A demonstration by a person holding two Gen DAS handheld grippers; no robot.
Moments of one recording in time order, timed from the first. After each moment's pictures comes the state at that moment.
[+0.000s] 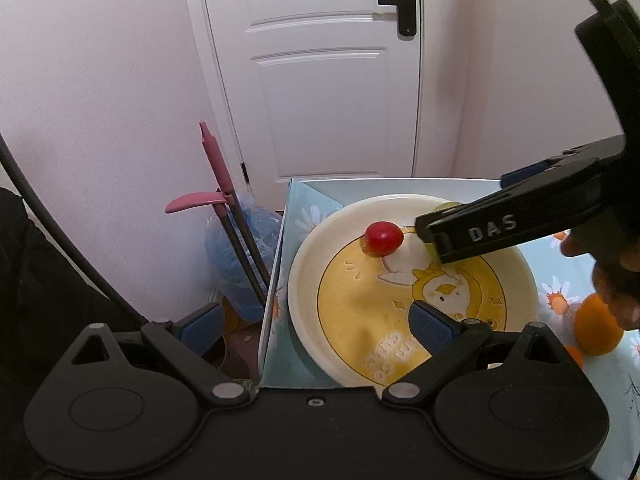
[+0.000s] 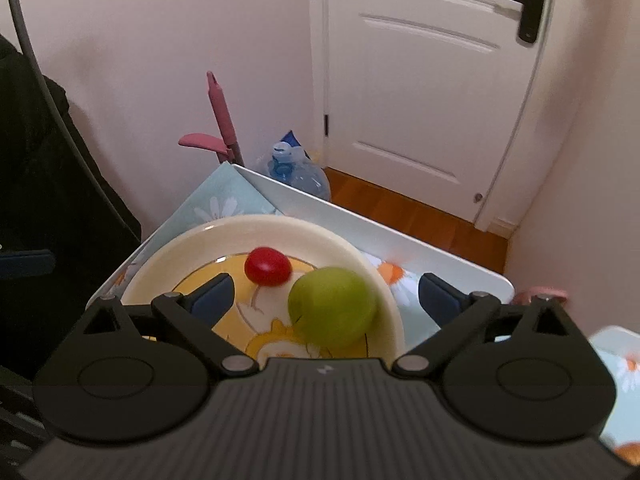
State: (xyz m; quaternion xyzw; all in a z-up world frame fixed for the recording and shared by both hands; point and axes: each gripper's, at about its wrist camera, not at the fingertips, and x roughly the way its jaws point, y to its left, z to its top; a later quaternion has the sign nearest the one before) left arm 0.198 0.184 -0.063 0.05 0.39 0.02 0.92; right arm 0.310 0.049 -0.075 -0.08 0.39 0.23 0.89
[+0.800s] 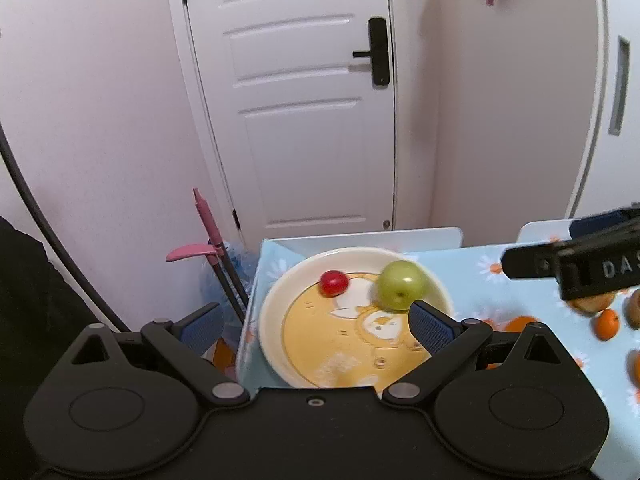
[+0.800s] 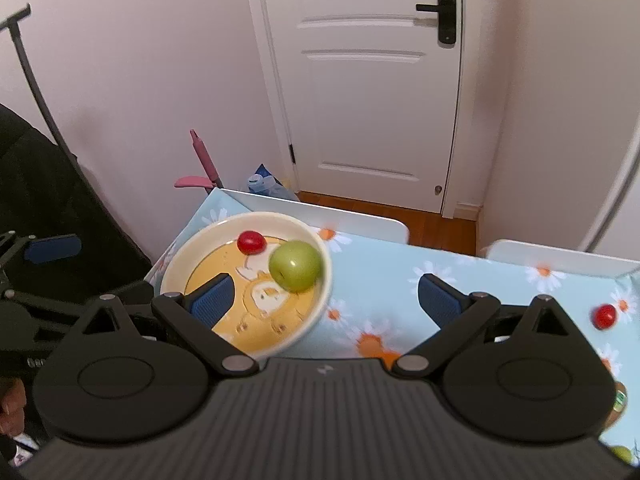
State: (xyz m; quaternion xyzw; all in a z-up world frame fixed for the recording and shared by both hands) left arm 0.138 0.138 -0.003 0.06 0.32 0.01 0.94; right arm 0.200 -0.063 0.000 0.01 0.36 0.19 0.91
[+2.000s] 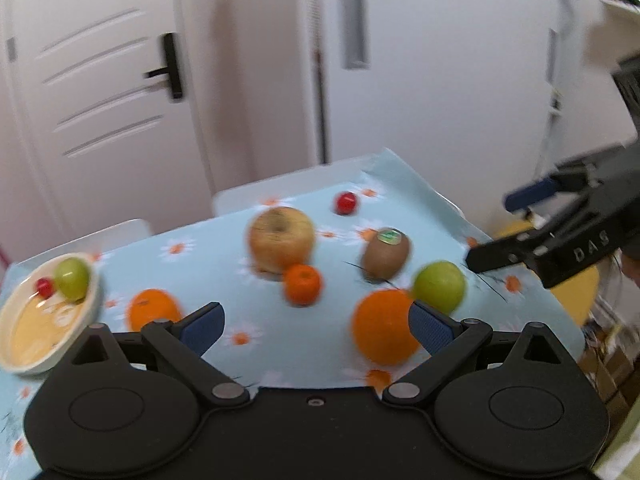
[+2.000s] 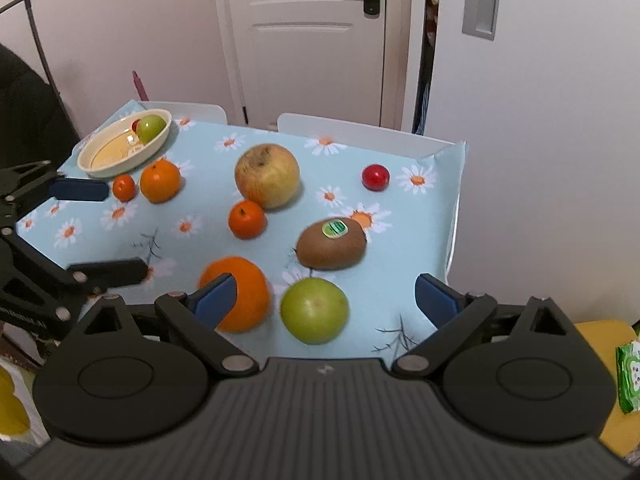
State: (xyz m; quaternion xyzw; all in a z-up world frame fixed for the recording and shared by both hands) left arm 0.054 -0.144 -0.064 0.12 0.31 -0.21 0.92; right arm 0.089 -0.377 -0.066 -0.04 0.37 0.18 0.91
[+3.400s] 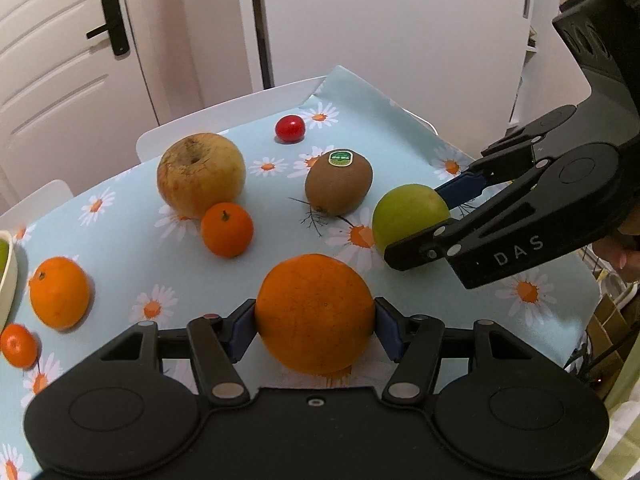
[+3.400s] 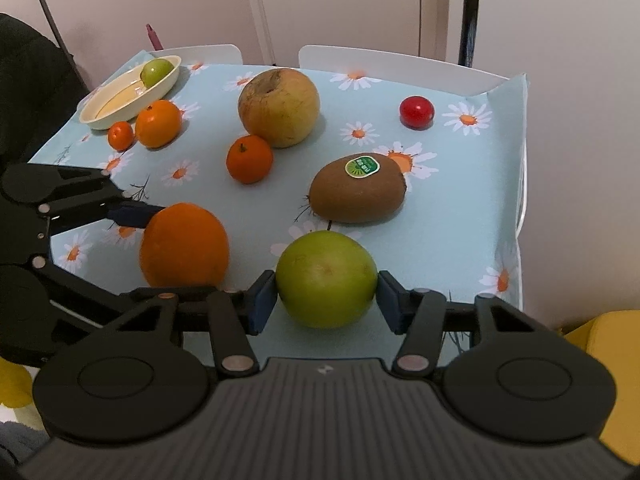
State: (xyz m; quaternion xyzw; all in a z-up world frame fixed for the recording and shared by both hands) left arm 0.083 -0.179 -0.124 0.14 0.38 -0.24 0.88; right arm 0.127 -0.360 -0.132 -0.04 0.43 0.23 0.87
